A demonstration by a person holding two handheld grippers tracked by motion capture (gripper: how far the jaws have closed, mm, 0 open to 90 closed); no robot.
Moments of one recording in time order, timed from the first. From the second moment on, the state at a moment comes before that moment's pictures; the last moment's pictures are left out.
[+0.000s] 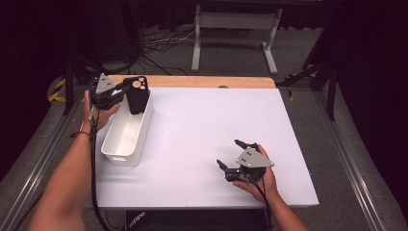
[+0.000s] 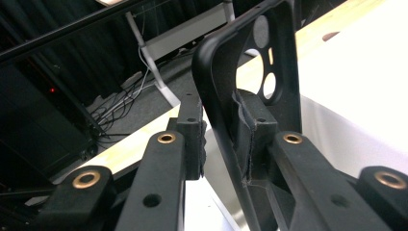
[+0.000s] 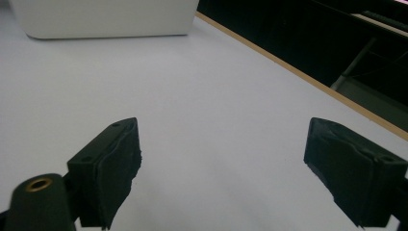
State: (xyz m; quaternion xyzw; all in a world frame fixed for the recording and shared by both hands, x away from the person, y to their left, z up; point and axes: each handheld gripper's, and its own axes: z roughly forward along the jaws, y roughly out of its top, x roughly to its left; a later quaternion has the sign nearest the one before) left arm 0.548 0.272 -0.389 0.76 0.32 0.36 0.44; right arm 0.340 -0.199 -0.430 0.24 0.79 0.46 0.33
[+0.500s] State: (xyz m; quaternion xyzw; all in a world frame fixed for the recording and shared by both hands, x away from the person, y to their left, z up) left arm 0.562 0.266 -0.393 0.76 0.33 0.36 0.42; right arm 0.341 -0.200 -0.430 0.24 0.79 0.46 0.32
